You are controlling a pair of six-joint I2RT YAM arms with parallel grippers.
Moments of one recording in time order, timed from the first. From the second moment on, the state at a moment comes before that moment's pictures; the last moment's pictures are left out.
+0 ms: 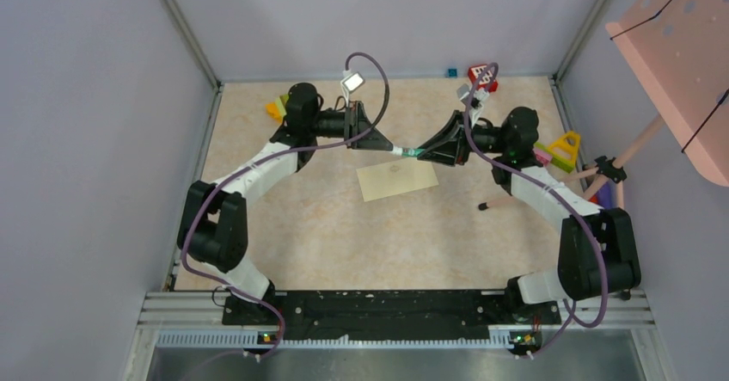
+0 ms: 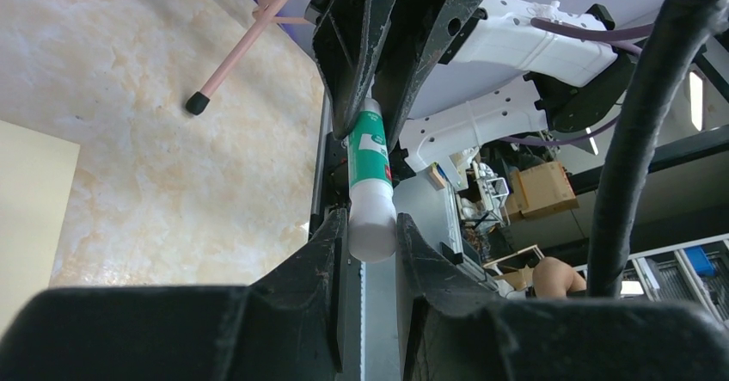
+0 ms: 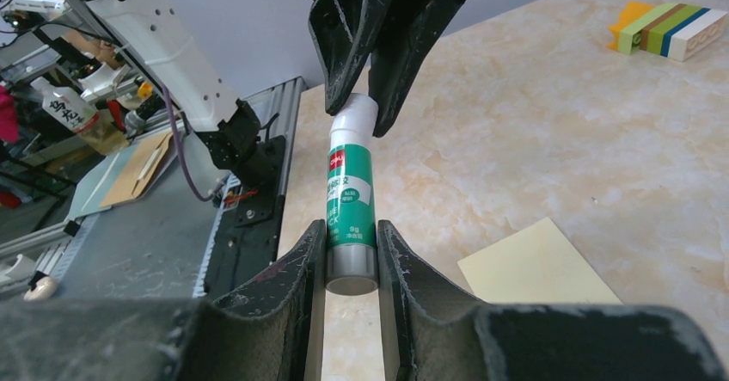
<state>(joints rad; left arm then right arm) -0.39 1.64 1.18 0.44 1.24 -0.92 0.21 1.40 0.83 0.78 -1.32 0.55</state>
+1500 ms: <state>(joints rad) -0.40 1.61 0.93 0.90 1.04 -1.18 0.21 1.47 0.77 1.07 -1.19 0.82</state>
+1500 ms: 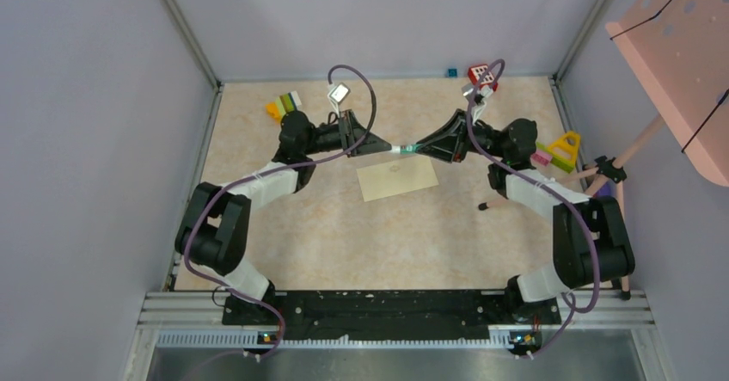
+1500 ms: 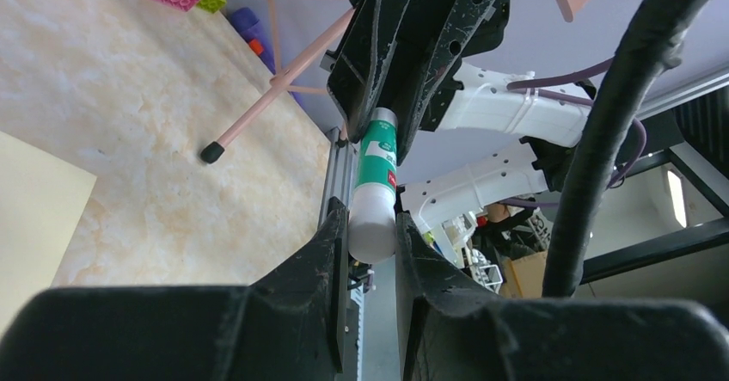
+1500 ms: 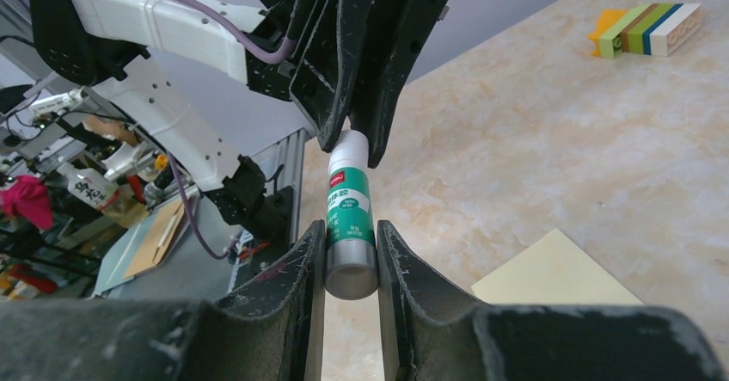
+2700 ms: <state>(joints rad) -0.40 1.61 0.85 1.04 0.95 -1.16 0.27 1.52 0.74 1.09 -1.12 0.89</state>
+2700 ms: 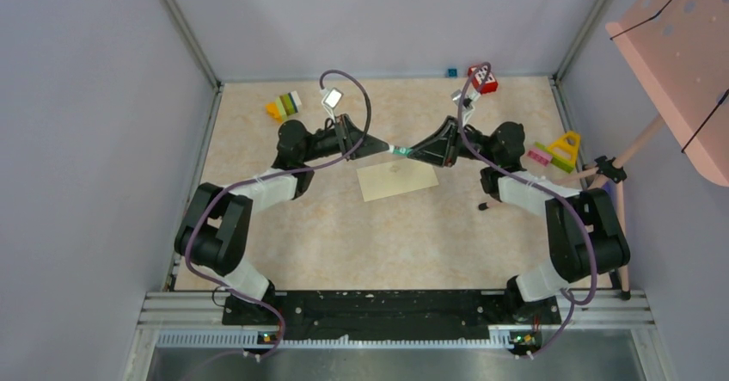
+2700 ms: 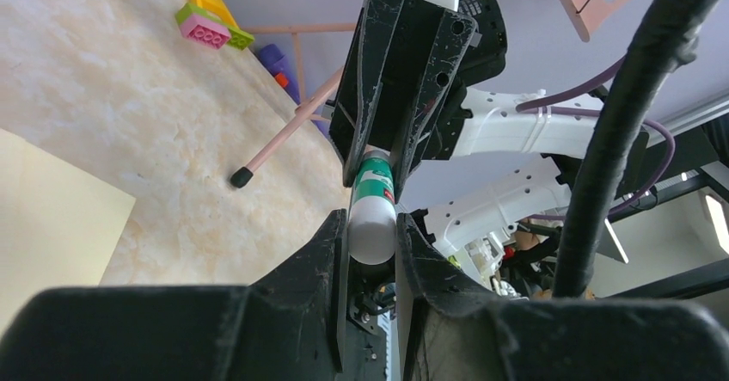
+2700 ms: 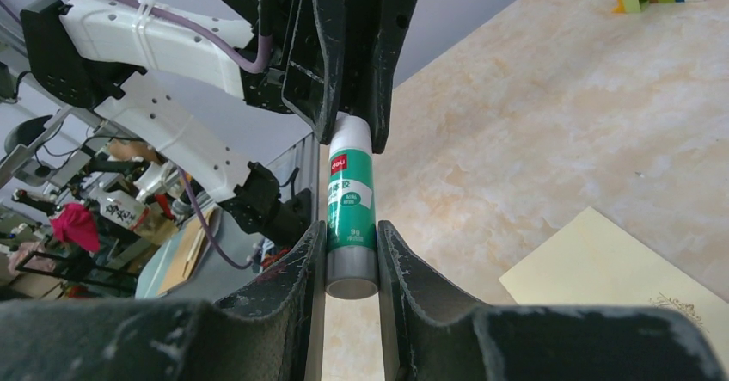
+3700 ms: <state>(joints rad) -0.49 1.61 0.94 0.89 0.95 -1.01 0.37 1.54 0.74 0.97 -1.25 0.85</state>
